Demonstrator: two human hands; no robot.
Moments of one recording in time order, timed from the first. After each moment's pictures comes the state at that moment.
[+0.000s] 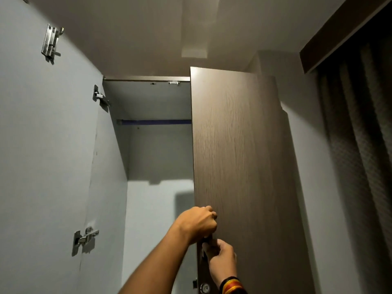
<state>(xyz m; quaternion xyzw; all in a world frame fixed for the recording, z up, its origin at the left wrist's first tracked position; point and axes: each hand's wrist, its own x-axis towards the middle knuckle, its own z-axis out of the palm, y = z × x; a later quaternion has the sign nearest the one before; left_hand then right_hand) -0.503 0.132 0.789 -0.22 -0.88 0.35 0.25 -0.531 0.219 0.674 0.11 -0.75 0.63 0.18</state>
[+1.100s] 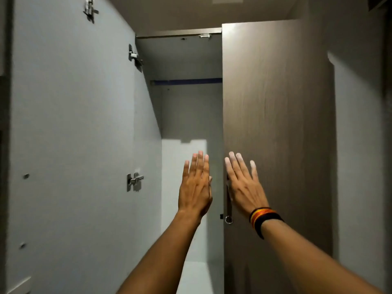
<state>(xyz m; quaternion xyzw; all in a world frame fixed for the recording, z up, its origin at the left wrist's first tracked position) -0.465 0.076 0.697 0.05 -0.85 0.08 0.52 -0.518 0.235 0.707 0.30 -0.80 0.06 0.51</state>
